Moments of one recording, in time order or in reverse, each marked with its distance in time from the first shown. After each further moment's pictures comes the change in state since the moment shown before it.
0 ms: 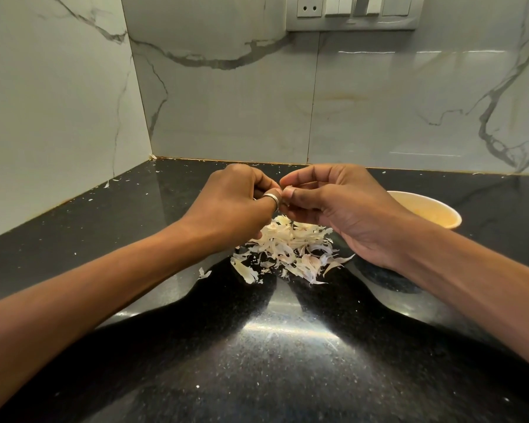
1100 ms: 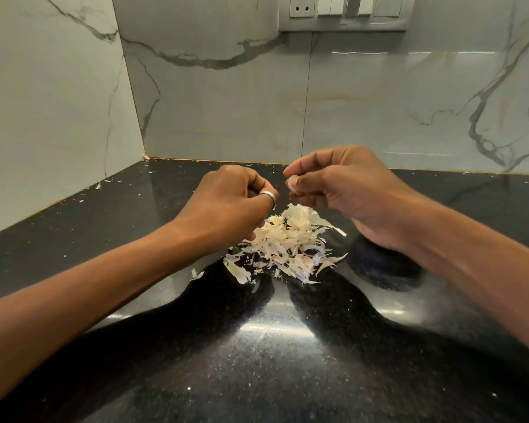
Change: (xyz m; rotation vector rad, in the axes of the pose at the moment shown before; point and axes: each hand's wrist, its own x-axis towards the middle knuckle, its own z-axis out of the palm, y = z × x) left_hand -0.004 0.006 0.000 -0.044 -0.005 -0.038; right_hand 0.004 -0.014 -0.016 -0.272 0.037 -0.076
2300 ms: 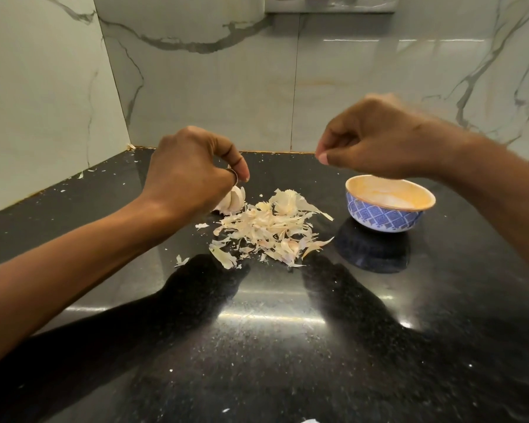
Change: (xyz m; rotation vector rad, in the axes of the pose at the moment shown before) left_hand -0.002 0.006 -0.014 0.291 0.247 0.076; right_hand 0.003 -0.028 -0.057 -0.944 -0.016 -0.268
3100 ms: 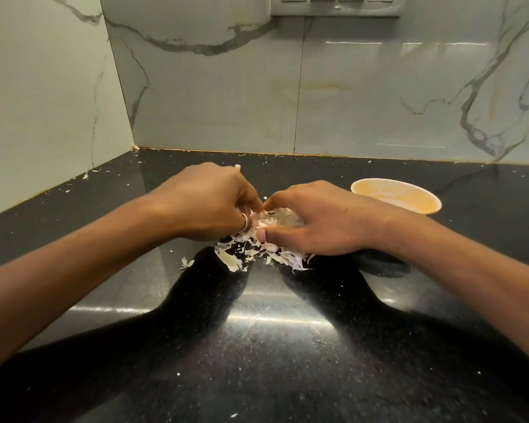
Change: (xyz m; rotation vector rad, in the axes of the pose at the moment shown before) left_hand 0.002 0.003 -0.006 0.386 -0.534 0.120; right_hand -0.010 -0.038 0.070 -0.142 -0.359 -0.117
